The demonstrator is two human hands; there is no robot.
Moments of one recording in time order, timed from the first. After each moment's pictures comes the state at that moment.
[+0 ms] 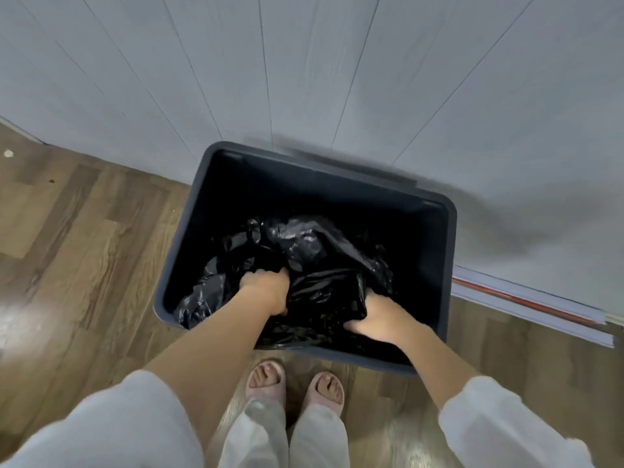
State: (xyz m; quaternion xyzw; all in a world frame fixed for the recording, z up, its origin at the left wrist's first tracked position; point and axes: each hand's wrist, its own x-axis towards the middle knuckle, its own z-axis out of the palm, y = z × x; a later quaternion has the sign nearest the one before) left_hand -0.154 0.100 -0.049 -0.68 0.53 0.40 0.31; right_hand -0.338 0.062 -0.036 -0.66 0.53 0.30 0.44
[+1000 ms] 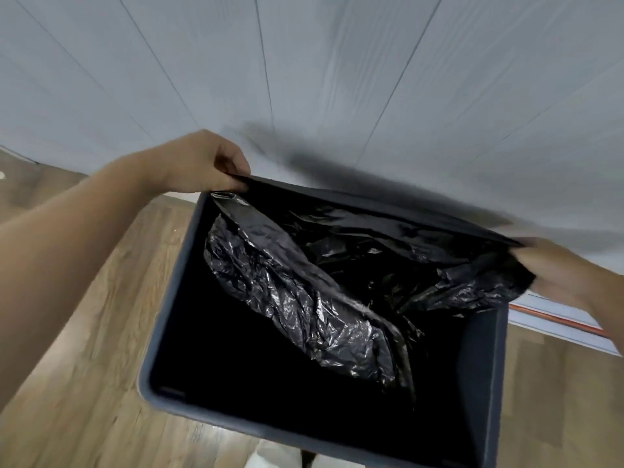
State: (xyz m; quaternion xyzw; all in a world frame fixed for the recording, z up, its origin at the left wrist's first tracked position) left_hand 0.014 -0.031 0.005 -0.73 0.52 0.43 -0.09; right_hand -0.414 -0.112 -0.030 -0.47 0.69 0.01 0.54
